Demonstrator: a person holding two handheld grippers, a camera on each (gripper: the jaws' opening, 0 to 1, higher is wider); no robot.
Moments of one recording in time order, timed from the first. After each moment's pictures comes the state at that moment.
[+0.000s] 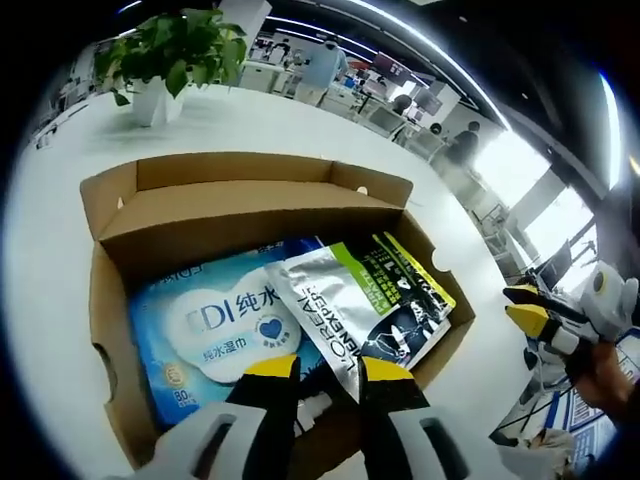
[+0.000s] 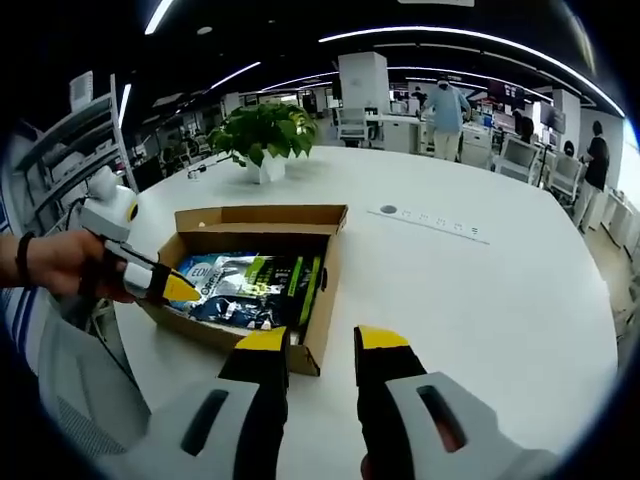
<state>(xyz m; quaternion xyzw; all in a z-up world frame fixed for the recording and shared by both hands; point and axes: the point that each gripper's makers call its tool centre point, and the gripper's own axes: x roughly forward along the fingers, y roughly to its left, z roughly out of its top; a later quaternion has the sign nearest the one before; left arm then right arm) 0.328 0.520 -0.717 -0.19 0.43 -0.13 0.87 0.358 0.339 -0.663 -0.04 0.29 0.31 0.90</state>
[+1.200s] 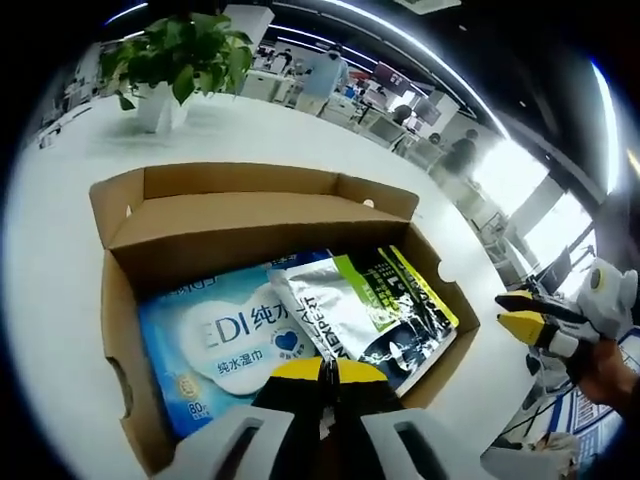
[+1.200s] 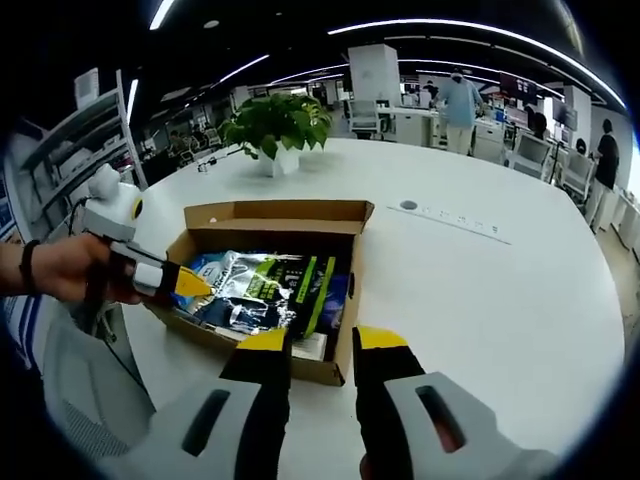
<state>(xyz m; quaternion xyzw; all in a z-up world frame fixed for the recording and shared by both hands) 0.335 0.535 -0.715 -0.18 0.41 -0.13 0.88 0.364 0.376 -0.668 -0.04 0.31 0.34 0.89</state>
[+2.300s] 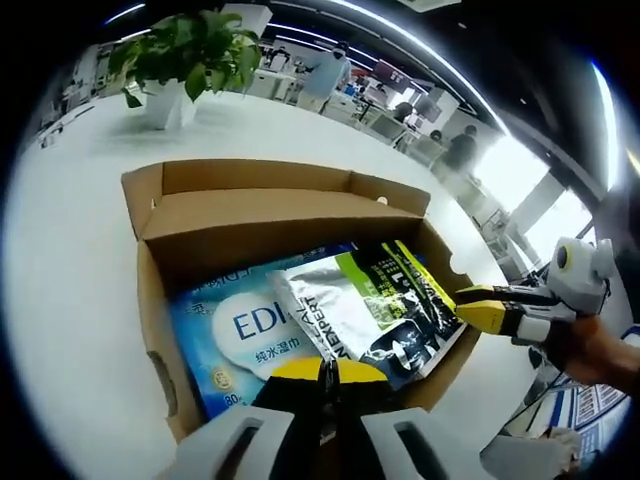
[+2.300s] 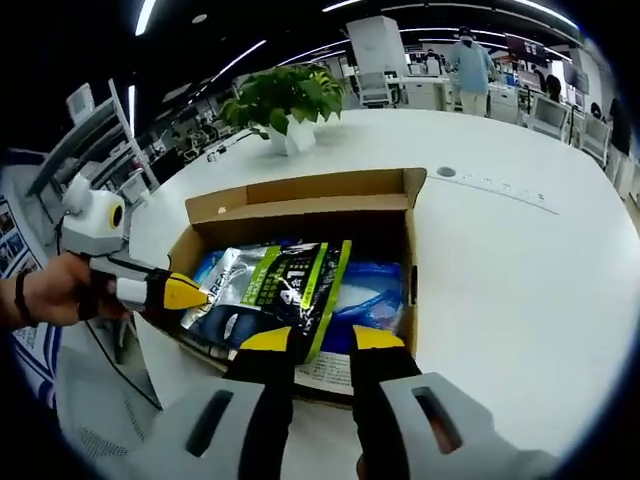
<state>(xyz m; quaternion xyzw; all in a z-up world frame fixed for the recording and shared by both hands) 0.325 0.560 -0.721 -0.18 0.42 -0.13 0.88 0.373 0.432 -0.711 0.00 0.37 0.37 0.85</state>
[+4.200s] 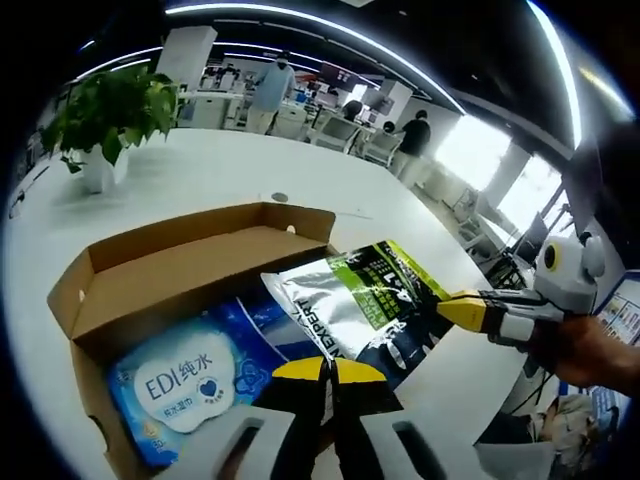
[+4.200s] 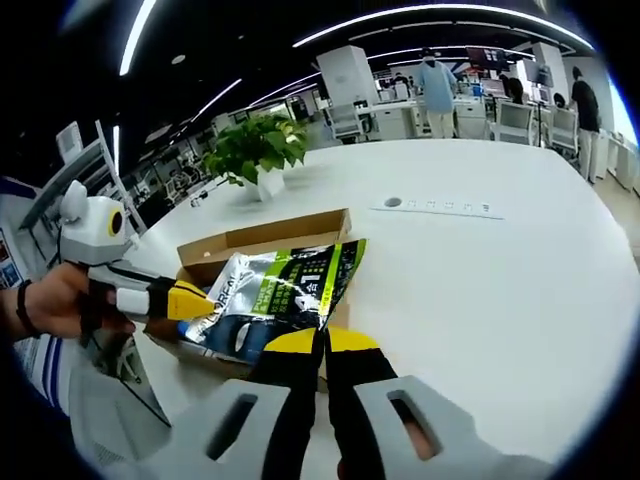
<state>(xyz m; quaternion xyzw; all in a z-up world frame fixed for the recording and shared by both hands) 0.354 0.460 -0.663 -0.12 0.38 -0.21 0.89 0.376 0.341 -0.660 0.06 0.31 0.31 0.90</state>
